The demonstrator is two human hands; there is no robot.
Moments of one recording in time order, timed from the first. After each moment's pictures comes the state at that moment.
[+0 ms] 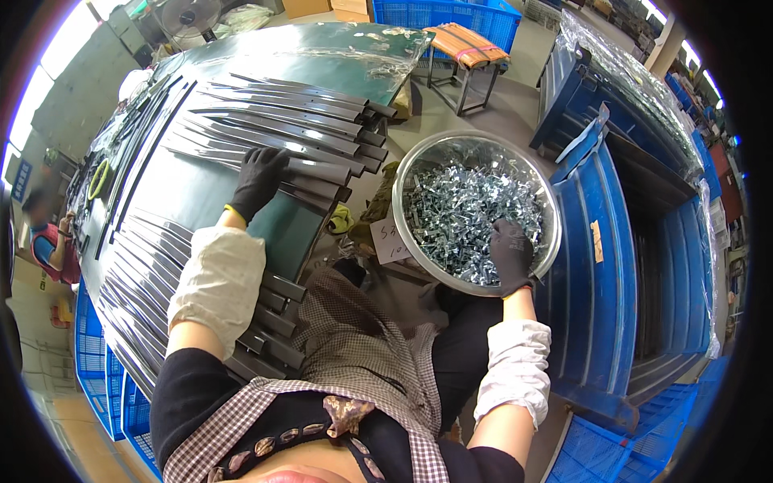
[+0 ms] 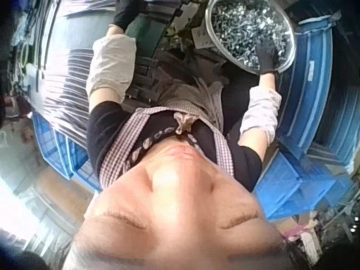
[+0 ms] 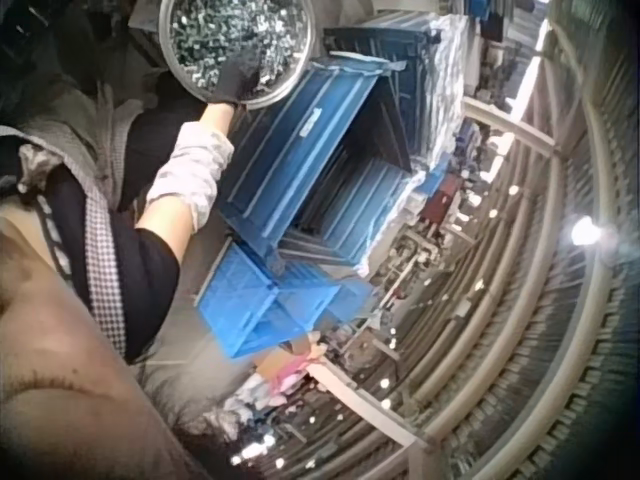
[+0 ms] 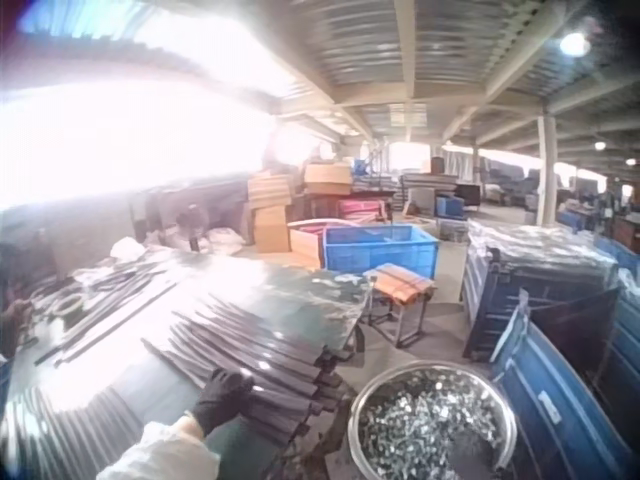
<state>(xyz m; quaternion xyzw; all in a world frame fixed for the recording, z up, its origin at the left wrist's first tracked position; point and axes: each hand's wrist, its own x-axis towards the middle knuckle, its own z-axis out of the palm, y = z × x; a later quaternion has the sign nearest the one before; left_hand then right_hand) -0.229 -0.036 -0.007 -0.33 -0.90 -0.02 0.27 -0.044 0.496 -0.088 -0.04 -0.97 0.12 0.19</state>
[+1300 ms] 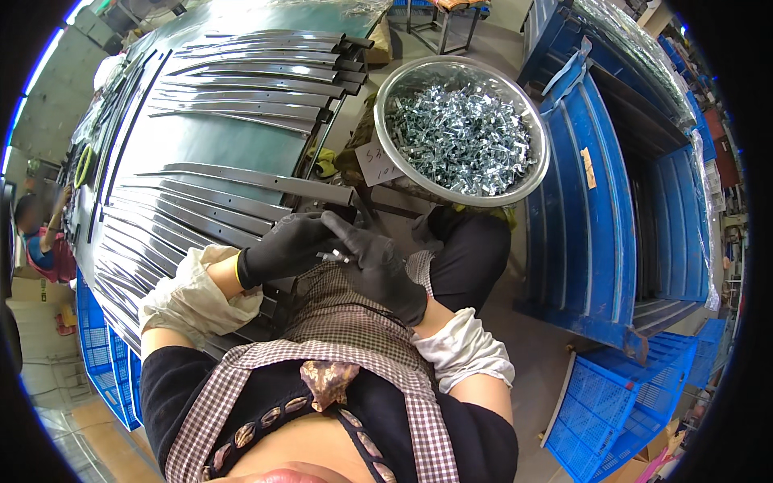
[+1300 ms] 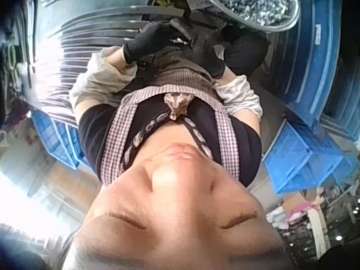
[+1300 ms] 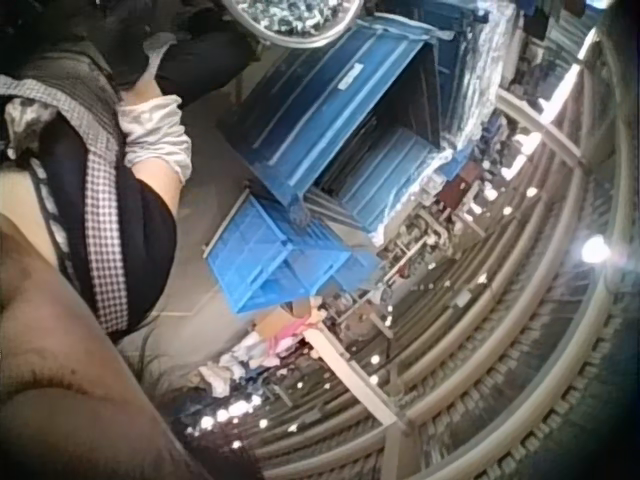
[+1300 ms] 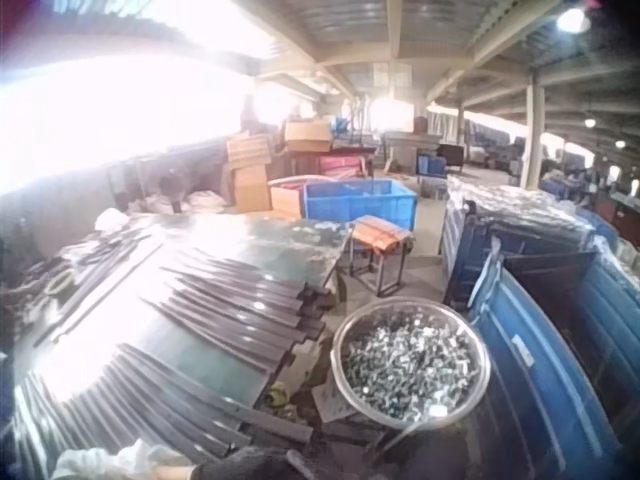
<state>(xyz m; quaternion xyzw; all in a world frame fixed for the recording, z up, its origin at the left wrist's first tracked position) 0.031 0.073 0.054 -0.43 -0.79 -0.42 -0.16 0.101 0.259 0.008 0.26 -0.76 0.58 0.12</state>
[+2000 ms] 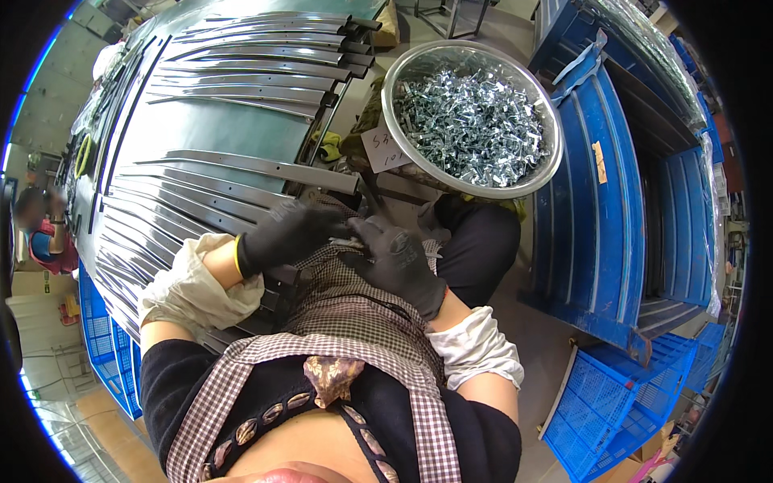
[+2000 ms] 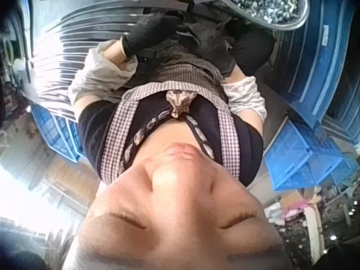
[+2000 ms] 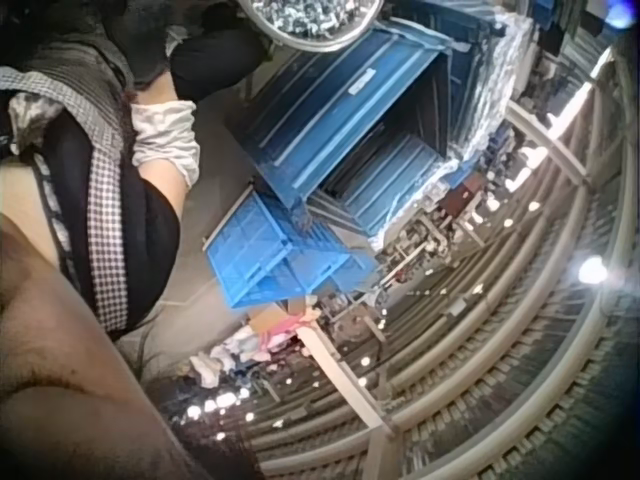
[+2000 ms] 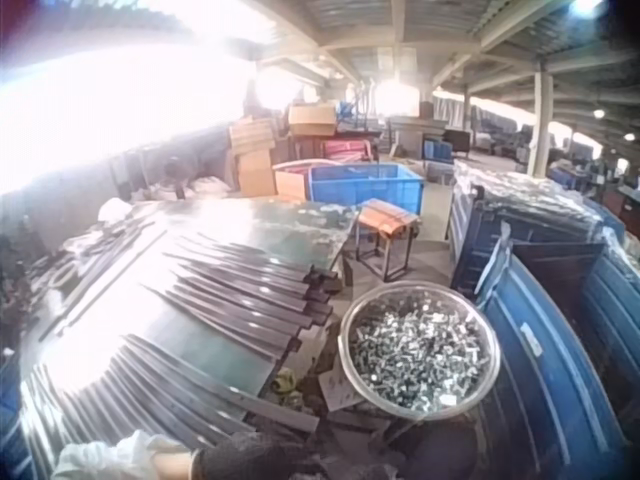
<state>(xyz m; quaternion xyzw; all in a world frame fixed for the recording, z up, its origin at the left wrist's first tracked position) 0.019 0.068 0.052 -0.40 -0.87 -0.20 -0.21 0.101 0.277 -0.007 0.19 -0.88 0.43 0.06</state>
